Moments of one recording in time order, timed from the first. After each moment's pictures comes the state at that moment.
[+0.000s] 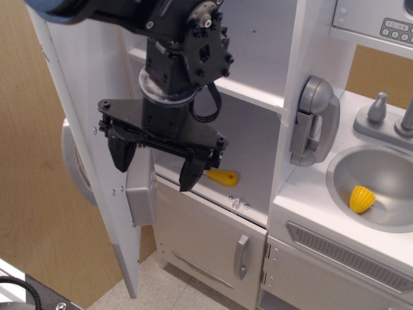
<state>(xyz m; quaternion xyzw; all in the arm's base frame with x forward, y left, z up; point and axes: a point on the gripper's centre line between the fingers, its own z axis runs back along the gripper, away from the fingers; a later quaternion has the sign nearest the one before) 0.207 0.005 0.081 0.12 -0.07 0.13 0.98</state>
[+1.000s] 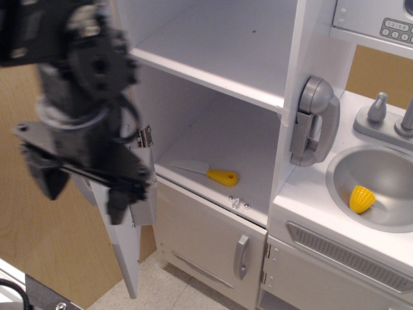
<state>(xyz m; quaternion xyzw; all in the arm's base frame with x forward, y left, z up) 0.145 0.041 0.095 0.09 -0.06 0.10 0.99</state>
